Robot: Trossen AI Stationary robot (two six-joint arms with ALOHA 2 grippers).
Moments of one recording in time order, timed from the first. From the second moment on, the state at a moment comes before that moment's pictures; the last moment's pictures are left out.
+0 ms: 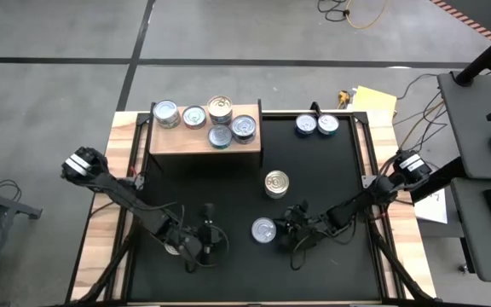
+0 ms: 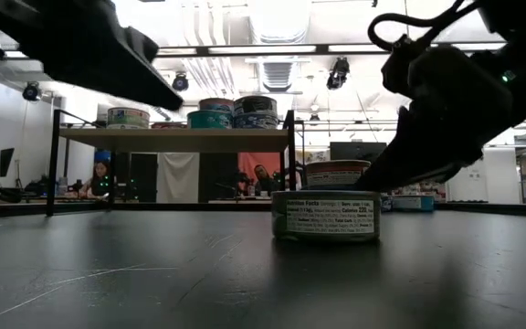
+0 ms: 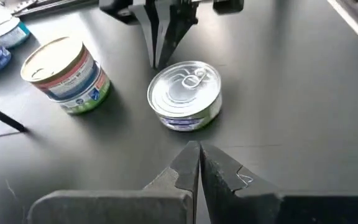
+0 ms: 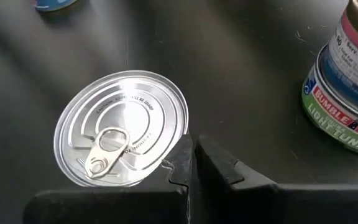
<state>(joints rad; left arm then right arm) -0.61 1.57 0.78 0.10 -0.62 -0.23 0.50 1.73 0.66 0.33 0.62 0.70</state>
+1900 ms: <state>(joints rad) -0.42 1.98 0.78 0.75 -0.41 -0.04 0.49 1.61 0.68 0.12 0.42 1.13</state>
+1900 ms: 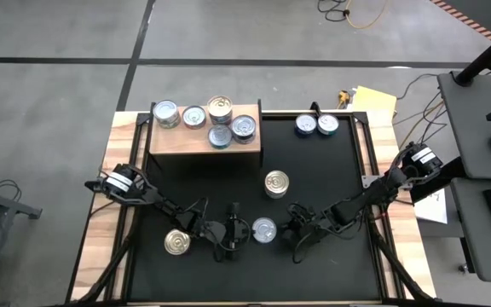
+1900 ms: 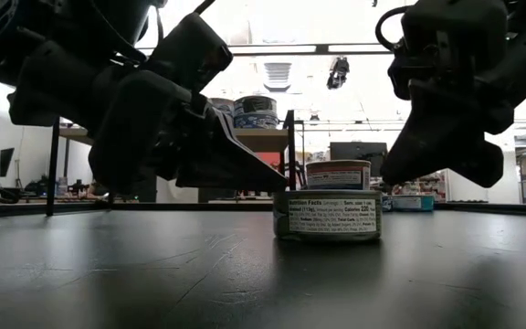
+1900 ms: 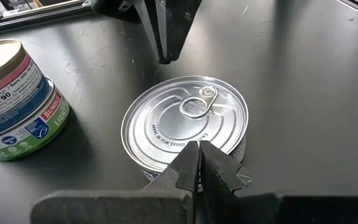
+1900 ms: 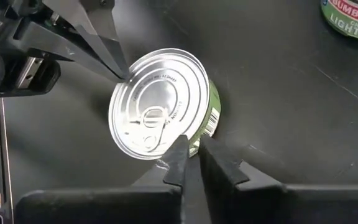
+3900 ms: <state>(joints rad) -0.43 1.98 0.76 0.75 -0.40 -0.10 0.48 1.68 0.68 0.21 0.47 1.21</state>
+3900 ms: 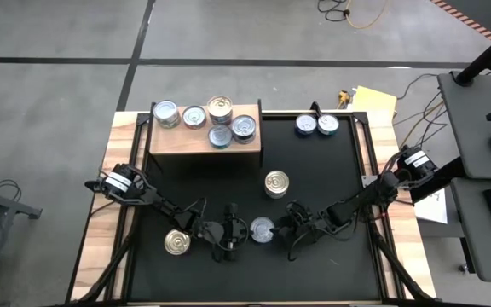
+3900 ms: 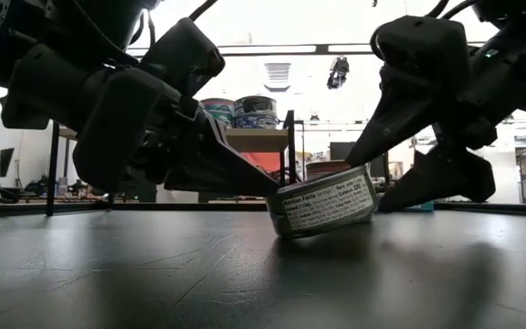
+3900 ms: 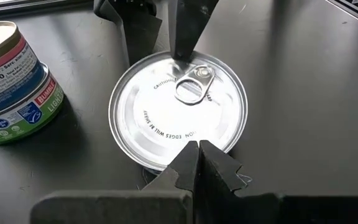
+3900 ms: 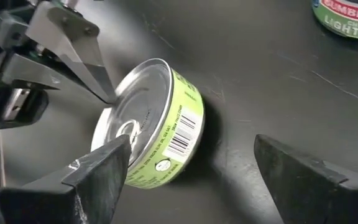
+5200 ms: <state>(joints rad) -0.43 1.98 0.76 0.74 -0.40 -0.10 0.45 1.68 0.68 0.32 0.41 1.17</state>
